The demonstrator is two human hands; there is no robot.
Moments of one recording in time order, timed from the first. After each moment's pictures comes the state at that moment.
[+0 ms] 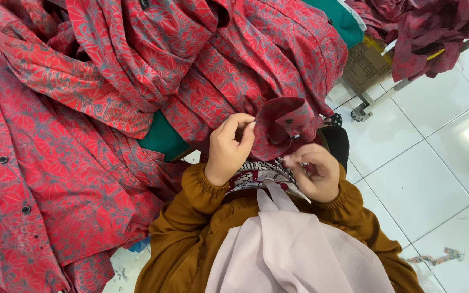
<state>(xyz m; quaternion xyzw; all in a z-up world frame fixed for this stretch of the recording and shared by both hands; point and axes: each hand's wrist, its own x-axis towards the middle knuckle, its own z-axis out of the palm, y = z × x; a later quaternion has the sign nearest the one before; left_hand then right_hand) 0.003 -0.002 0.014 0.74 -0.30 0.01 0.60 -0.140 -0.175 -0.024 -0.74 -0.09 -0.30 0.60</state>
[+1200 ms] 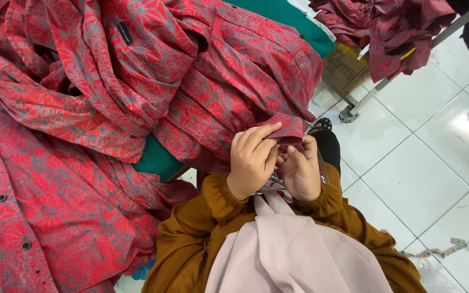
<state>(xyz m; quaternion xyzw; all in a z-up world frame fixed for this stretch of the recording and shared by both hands) -0.018 -0.042 0.032 0.72 -0.48 0.17 0.47 -0.116 -0.157 -0.053 -0.30 0.08 -0.27 0.91</state>
